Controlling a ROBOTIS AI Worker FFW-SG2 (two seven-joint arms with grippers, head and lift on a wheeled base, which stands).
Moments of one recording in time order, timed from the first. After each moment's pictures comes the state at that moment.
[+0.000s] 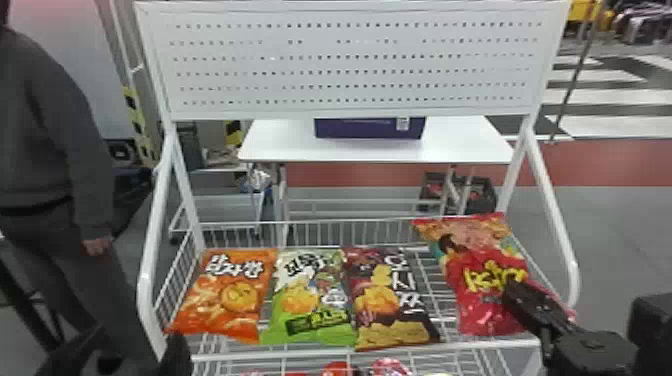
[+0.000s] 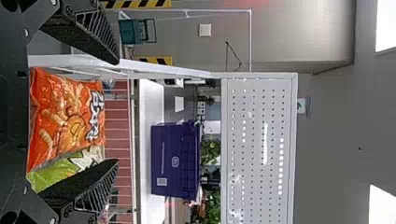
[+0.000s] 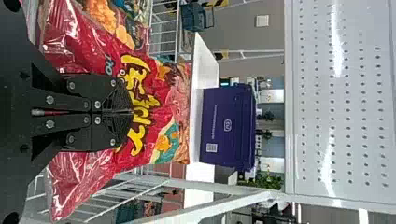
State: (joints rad) left arm 0.81 0.26 0.03 -2.34 0.18 -0.08 0.14; right arm 0.43 -0.42 -0.03 -2.25 -0.42 0.41 -0.07
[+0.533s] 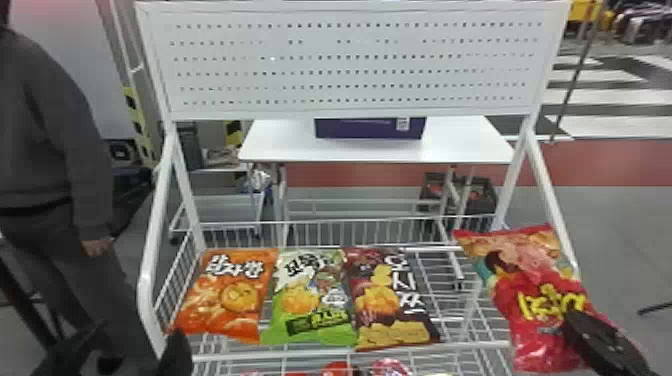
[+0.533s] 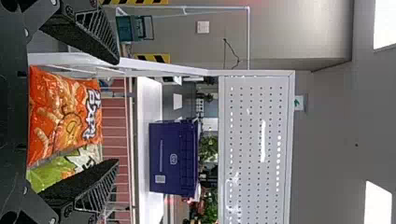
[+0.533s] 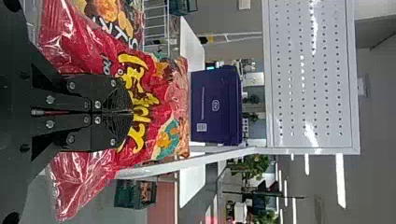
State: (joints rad) left arm 0.81 0.28 0.03 -2.35 0.19 -0.08 0.14; right arm 0.71 -0.43 -0.17 -2.32 -0.48 0.18 -0.08
